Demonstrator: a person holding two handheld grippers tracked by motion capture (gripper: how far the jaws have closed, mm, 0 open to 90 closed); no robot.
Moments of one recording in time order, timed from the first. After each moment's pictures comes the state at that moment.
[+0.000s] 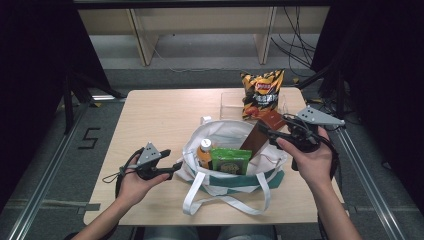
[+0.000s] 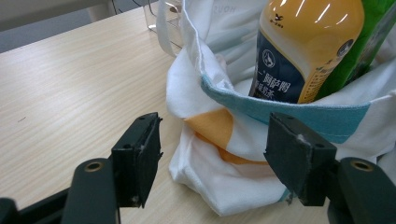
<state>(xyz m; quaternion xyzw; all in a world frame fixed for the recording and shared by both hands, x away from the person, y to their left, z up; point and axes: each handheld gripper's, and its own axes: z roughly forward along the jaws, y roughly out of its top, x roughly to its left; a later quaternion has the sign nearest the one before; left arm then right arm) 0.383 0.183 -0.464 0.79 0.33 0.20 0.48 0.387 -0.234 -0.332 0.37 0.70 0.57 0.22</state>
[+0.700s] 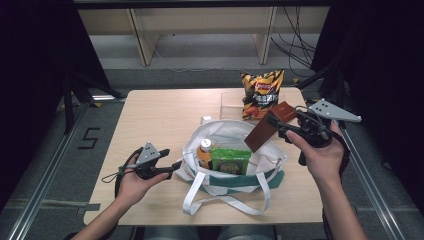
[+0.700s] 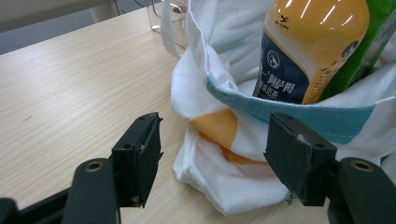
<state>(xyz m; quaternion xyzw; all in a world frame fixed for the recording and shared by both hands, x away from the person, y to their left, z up) 0.384 0.185 -0.463 0.79 0.33 0.21 0.48 0.383 -0.249 -0.311 0.37 0.68 0.58 0.25</state>
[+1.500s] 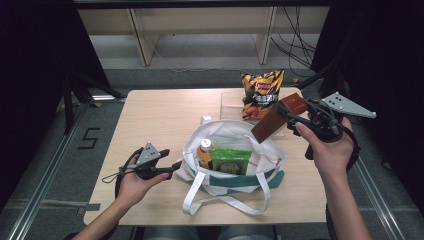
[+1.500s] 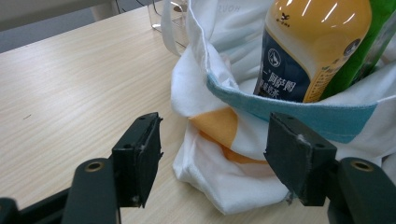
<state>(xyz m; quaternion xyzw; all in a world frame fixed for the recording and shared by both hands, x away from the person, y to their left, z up) 0.384 0.184 -0.464 0.78 0.34 0.21 0.48 0.384 -0.263 -0.293 0.39 0.65 0.59 0.27</state>
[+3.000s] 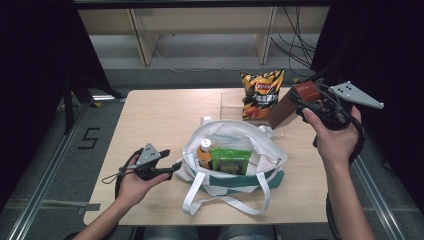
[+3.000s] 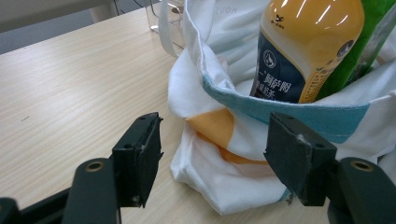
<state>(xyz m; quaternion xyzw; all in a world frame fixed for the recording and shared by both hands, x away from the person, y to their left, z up) 0.382 0.183 -0.463 0.78 0.34 0.21 0.48 0.405 -0.280 -0.283 0.43 0.62 0.56 0.35</state>
